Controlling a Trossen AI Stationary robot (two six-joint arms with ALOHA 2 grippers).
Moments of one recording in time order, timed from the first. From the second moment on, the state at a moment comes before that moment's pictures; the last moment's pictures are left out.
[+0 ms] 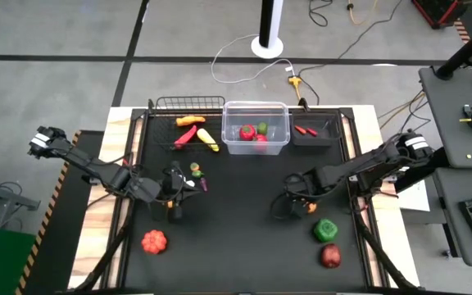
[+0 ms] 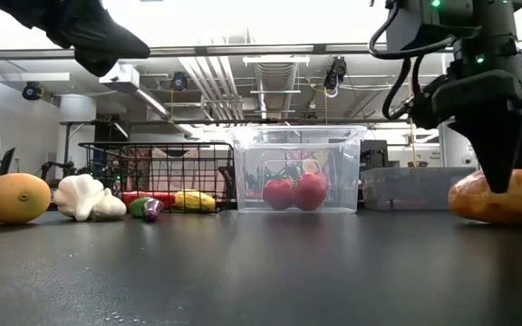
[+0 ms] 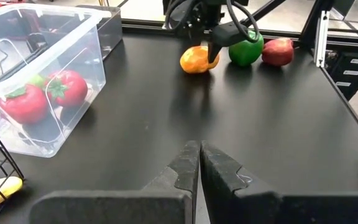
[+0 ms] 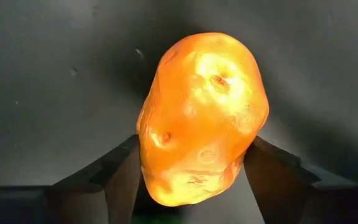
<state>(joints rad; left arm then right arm) -0.43 0.93 0.56 -0.09 -0.49 -0.30 0.19 1.56 0.87 -0.94 -0.06 1.06</state>
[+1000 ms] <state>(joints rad) -0.40 1.17 0.56 0.48 -0.30 -0.05 0.22 1.43 0.83 0.31 0.20 0.16</state>
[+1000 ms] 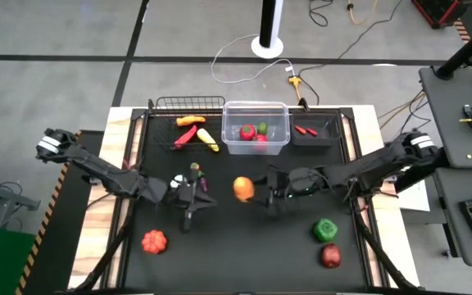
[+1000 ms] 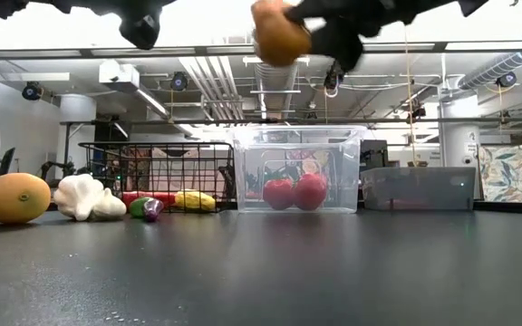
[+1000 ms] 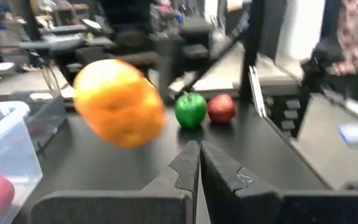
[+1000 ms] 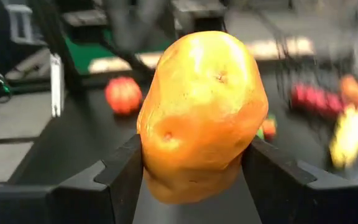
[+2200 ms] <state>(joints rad) -0.33 1.43 0.56 0.99 -0.36 -0.04 0.22 1.57 0.83 0.59 0.10 -0.02</state>
